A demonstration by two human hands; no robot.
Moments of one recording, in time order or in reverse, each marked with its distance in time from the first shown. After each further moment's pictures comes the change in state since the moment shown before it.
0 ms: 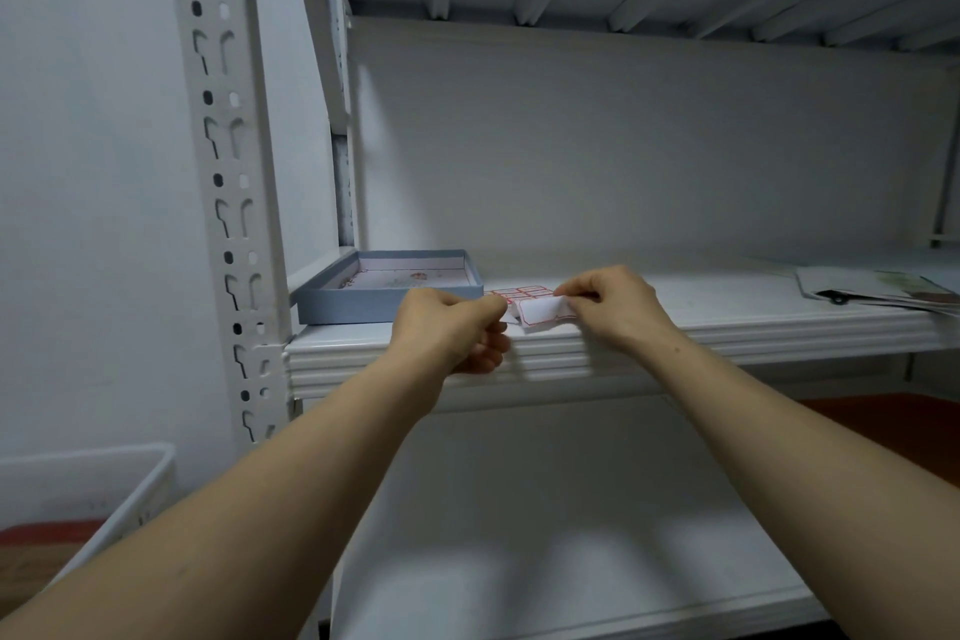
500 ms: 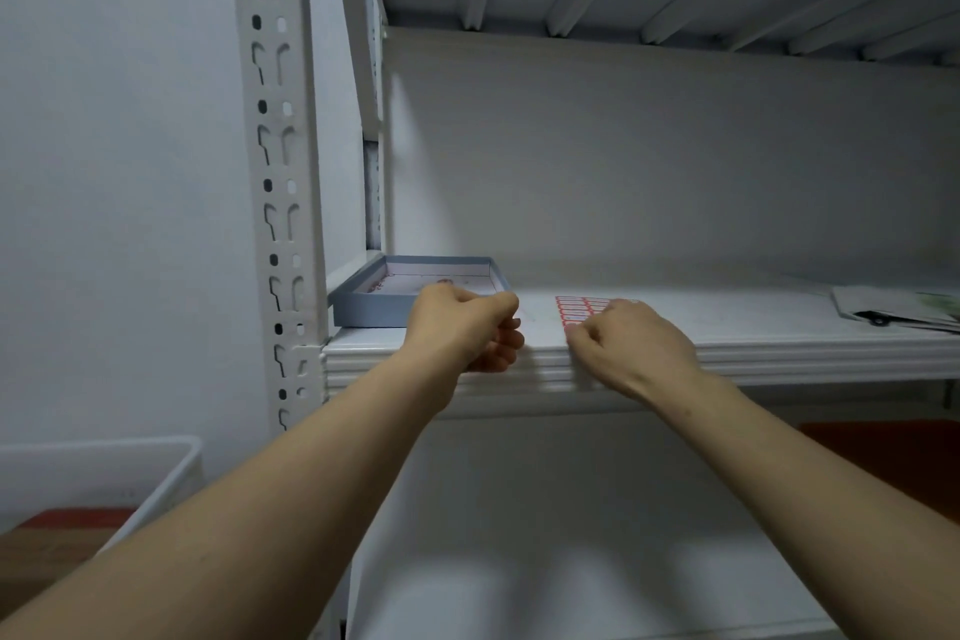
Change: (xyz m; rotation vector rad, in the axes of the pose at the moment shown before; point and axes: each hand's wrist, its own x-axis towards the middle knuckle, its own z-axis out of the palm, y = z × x) left_hand 0.001 0.007 -0.018 -0.018 0.013 0.025; right_hand -0.023 -0.018 0.012 -0.454 -0.061 -0.060
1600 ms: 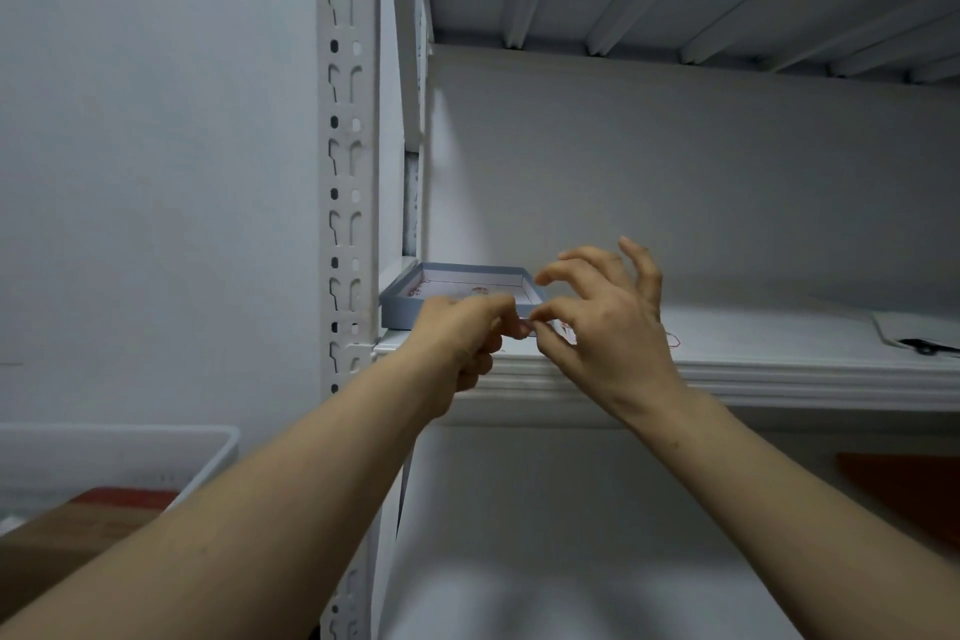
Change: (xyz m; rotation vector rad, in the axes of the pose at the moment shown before) left_hand -0.009 0.002 -0.037 -0.001 -0.027 -0.101; right_hand -0.012 -0.058 -0.008 0.056 0.718 -0.548
